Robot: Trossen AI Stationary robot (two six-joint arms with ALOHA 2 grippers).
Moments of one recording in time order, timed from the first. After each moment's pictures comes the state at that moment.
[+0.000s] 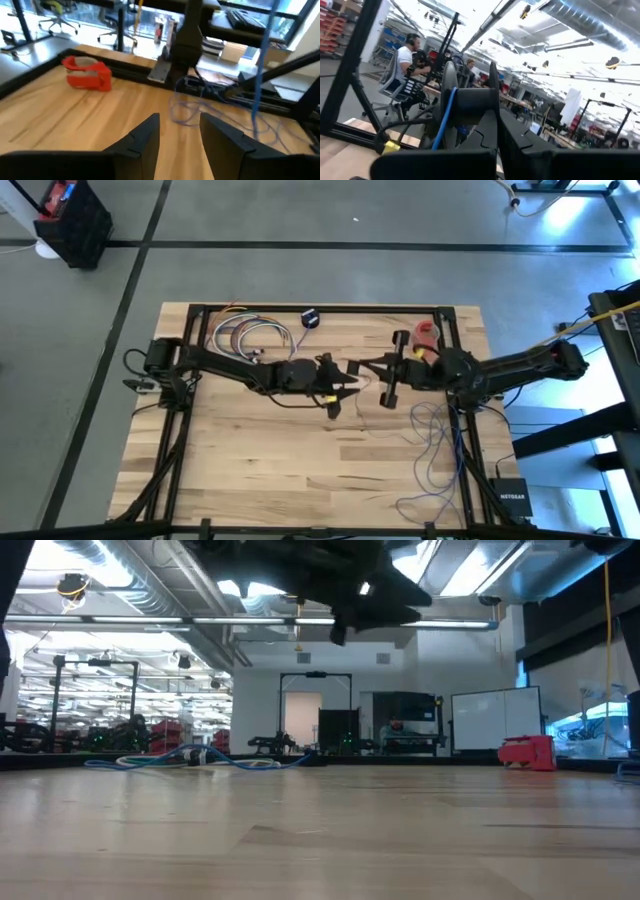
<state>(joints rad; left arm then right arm) -0.04 1.82 1.17 0.46 -0.15 -0.21 0.12 1.01 0.59 0.74 0.17 -0.49</state>
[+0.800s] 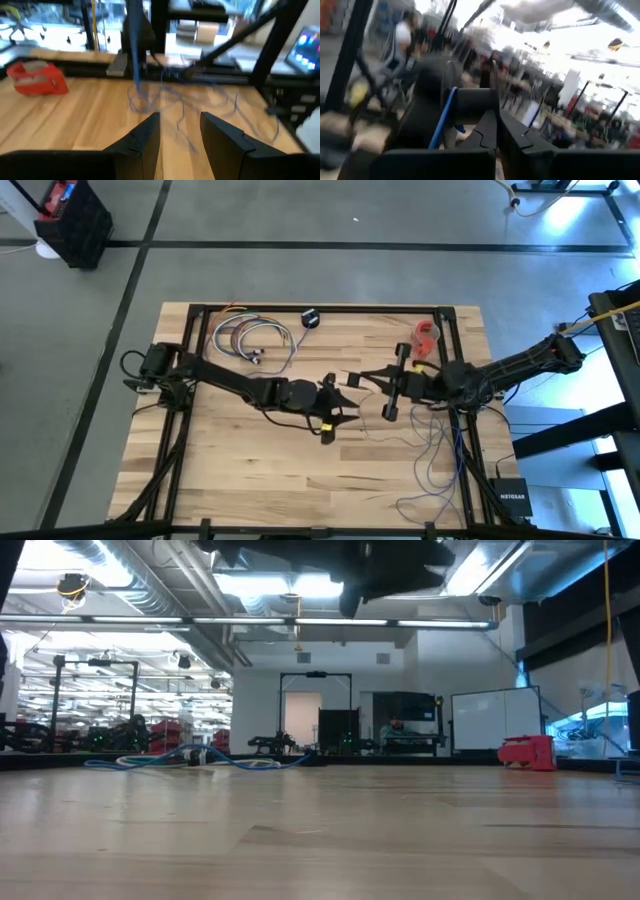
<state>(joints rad) -0.15 1.81 1.20 0.39 -0.14 -0.12 0.27 1.01 0.61 0.61 0.38 -0.50</state>
